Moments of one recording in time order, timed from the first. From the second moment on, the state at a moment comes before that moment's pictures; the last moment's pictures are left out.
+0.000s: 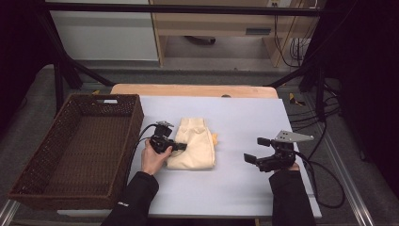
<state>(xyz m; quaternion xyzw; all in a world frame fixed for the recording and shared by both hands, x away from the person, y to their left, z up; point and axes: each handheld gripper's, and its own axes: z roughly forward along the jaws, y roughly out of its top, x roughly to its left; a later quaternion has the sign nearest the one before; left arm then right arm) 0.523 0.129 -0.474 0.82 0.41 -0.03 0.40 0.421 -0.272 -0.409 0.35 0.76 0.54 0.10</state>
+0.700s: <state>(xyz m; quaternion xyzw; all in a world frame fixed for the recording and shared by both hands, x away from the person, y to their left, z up) 0.519 0.130 -0.463 0.81 0.42 -0.03 0.41 0.420 -0.273 -0.409 0.35 0.76 0.54 0.10</state>
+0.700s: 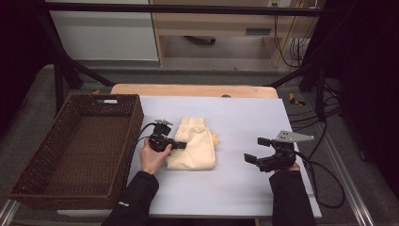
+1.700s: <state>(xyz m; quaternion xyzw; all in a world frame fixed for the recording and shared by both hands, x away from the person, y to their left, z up) 0.508 0.118 -0.422 0.82 0.40 -0.03 0.42 0.420 -0.273 -0.408 0.35 0.76 0.54 0.10</state>
